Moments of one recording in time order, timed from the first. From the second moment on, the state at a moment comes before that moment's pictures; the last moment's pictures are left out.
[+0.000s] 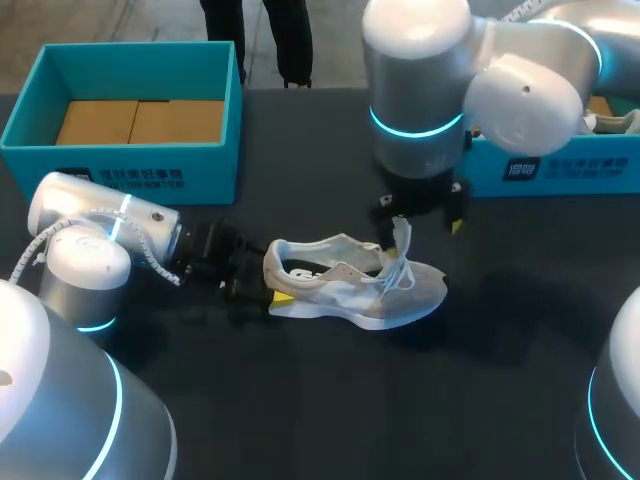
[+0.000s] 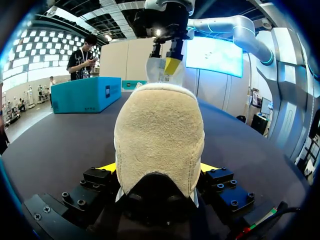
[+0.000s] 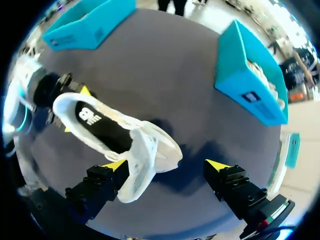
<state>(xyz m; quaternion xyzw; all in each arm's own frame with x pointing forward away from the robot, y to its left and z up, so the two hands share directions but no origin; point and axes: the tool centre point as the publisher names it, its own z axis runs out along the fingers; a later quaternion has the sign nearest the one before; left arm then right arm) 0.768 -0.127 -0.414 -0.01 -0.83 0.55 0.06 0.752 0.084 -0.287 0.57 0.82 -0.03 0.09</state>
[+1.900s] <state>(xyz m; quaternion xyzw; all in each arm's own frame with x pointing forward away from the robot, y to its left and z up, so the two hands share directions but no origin) 0.768 -0.127 -0.414 -0.01 -0.83 0.55 0.06 0.775 0.179 -0.266 0.16 0.98 0.06 0.13</state>
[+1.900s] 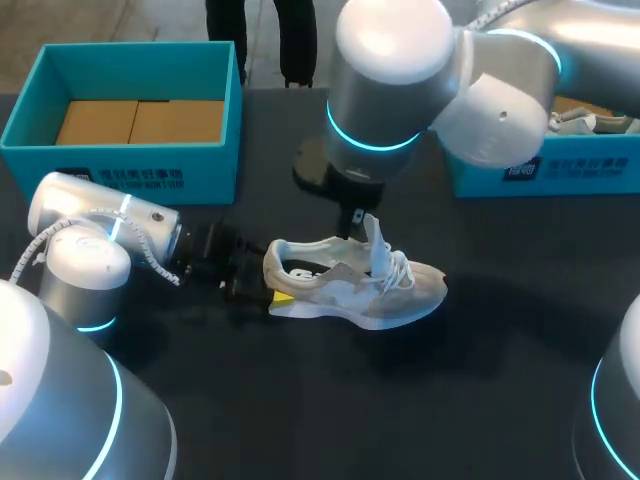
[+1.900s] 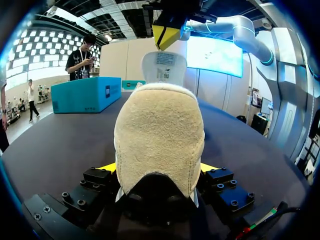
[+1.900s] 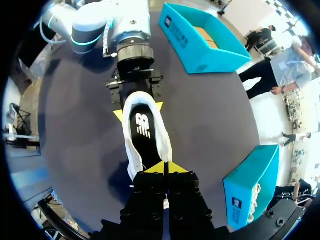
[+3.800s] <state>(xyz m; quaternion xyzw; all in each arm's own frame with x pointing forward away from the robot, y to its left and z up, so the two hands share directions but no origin) 0.768 -0.127 -0.413 -0.01 -0.83 0.55 0.06 0.780 0.185 -0.379 0.11 0.99 0.01 0.00</state>
